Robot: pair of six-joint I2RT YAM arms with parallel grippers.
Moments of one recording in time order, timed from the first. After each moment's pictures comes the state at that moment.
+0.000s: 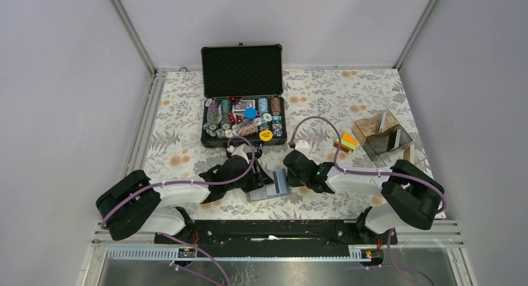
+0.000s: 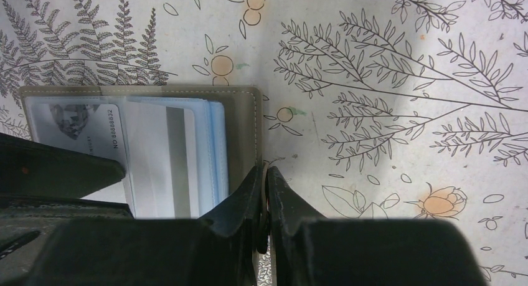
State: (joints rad) left arm -0.89 1.32 0.36 0.30 0.06 -1.14; right arm 0.96 1.46 0.62 -0.11 0.25 0.76
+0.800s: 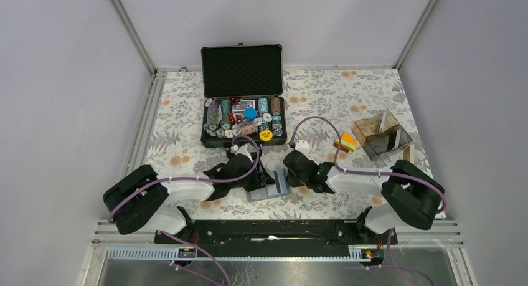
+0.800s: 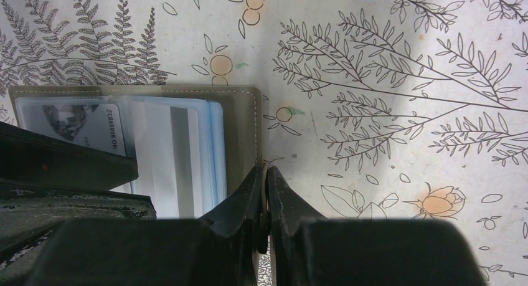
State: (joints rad) left arm -0.90 1.38 0.41 0.28 0.07 -1.10; right arm 0.96 1.46 0.62 -0.11 0.25 0.76
